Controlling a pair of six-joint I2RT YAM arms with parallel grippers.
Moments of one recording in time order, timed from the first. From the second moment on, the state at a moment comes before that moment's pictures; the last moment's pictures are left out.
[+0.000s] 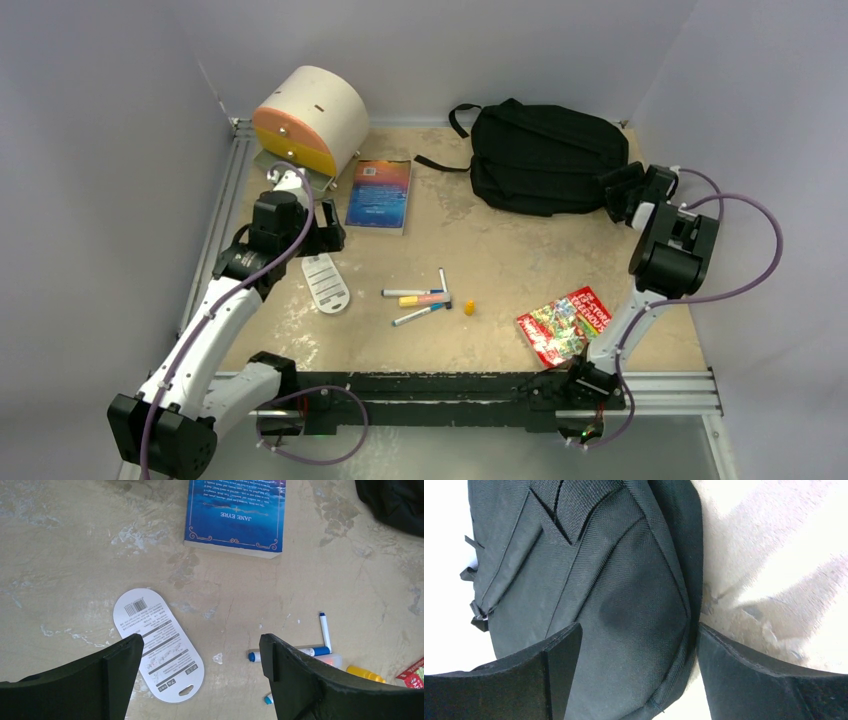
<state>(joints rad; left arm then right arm) -0.28 0.95 0.88 -0.56 -0.06 -0.35 -0.43 2.01 1.16 0.21 -0.27 0.87</state>
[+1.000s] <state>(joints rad) -0.28 0.96 0.88 -0.54 0.01 -0.35 -0.37 1.74 1.18 0.25 -0.28 0.84</state>
